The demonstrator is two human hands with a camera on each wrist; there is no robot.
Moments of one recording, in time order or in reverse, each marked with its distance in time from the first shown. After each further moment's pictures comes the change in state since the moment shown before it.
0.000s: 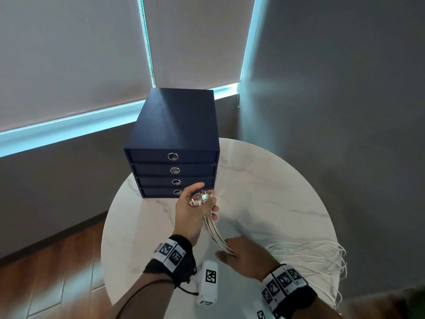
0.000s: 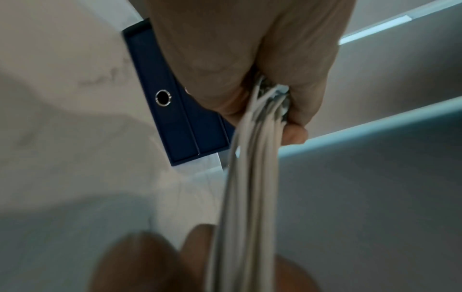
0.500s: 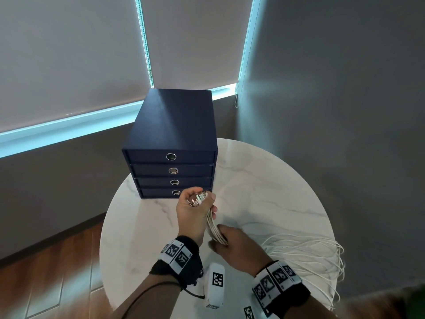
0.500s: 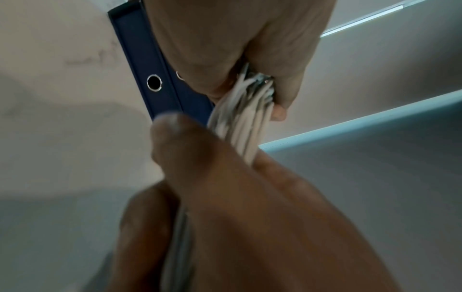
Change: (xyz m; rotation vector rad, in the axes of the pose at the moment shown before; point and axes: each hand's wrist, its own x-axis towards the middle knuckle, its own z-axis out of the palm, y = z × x) left_hand 0.000 -0.008 0.013 -0.028 0.128 0.053; right_hand 0.012 -0.013 0.000 0.288 0.104 0.042
